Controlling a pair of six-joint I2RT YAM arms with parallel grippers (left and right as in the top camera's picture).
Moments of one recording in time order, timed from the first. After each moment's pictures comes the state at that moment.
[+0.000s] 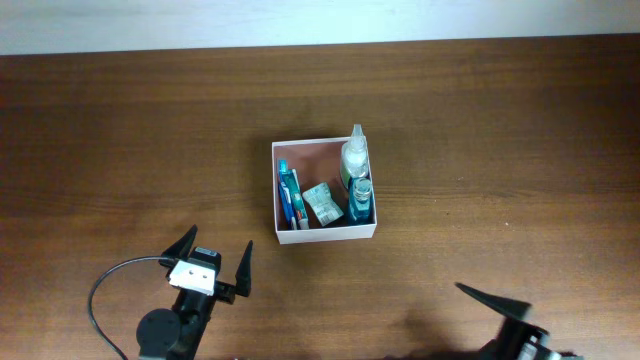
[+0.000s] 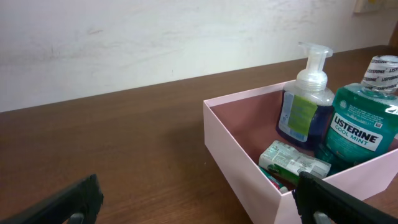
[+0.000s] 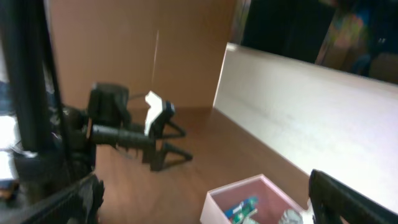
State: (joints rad) left arm -0.13 0.01 0.06 -0.15 0.17 0.07; right arm 0.57 0.03 0.74 -0.66 -0.50 -0.17
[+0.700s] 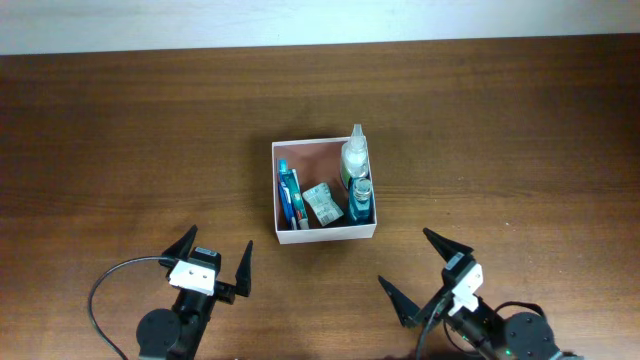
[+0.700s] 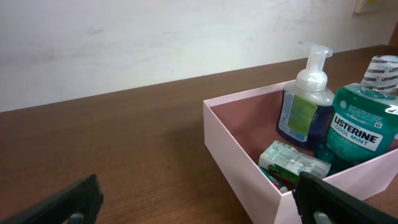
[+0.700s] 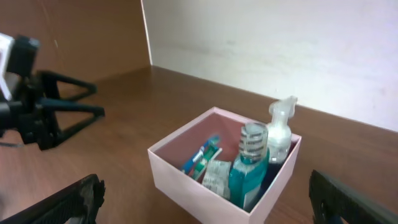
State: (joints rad) left arm -0.13 0.01 0.06 -0.15 0.17 0.07; right arm 0.57 0.03 0.25 -0.29 -0.17 0.03
